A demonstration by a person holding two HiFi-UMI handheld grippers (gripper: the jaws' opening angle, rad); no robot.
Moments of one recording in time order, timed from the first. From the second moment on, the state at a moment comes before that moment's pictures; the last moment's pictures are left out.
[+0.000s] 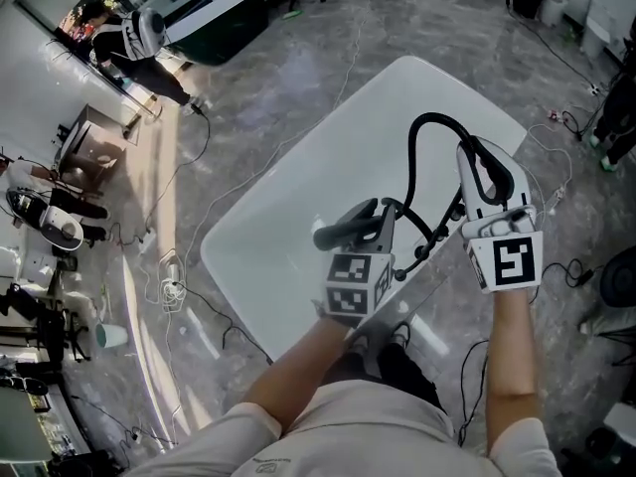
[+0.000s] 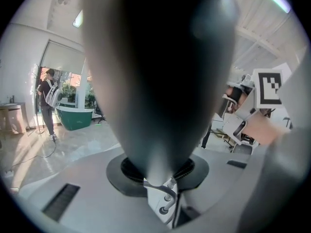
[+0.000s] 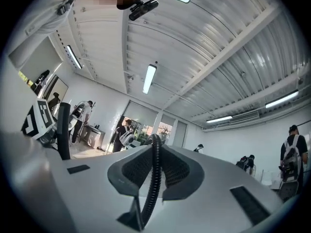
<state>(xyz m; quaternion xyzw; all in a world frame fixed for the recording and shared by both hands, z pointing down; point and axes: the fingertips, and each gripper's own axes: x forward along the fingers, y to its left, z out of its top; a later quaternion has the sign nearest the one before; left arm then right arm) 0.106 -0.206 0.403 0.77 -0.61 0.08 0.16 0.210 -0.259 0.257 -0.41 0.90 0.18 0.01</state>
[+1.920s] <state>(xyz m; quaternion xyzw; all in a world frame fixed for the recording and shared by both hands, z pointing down) 0.052 -0.154 0.432 0.74 -0.65 0.09 0.16 0.165 -0.212 0.375 -0.24 0.94 -0.20 0.12</state>
